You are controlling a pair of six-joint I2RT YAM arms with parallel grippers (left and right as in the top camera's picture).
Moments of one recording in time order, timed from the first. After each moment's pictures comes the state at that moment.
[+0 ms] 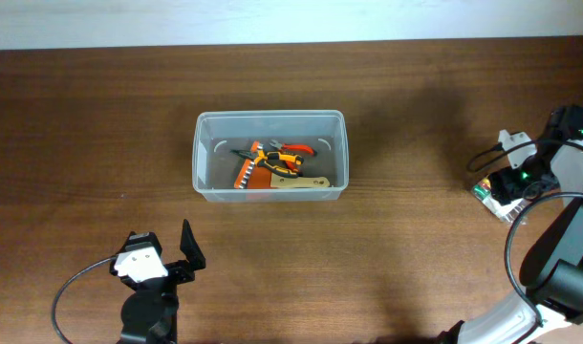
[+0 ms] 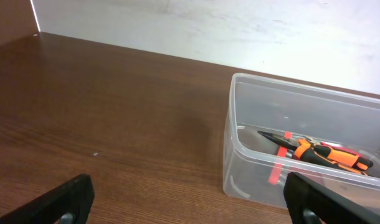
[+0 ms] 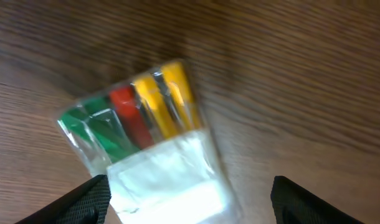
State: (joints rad) left arm -0.20 0.02 0.10 -0.29 -0.33 -0.22; right arm -0.51 1.92 1.36 -0.85 0.03 -0.78
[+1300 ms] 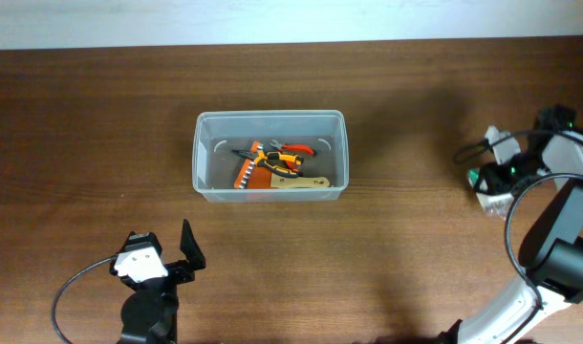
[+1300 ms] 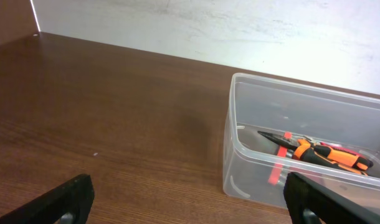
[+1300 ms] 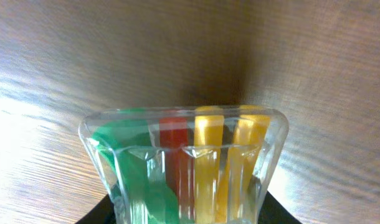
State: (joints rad) left arm -0.20 0.02 0.10 -0.29 -0.33 -0.22; right arm -0.46 2.03 1.46 -0.93 -0.14 -0.68
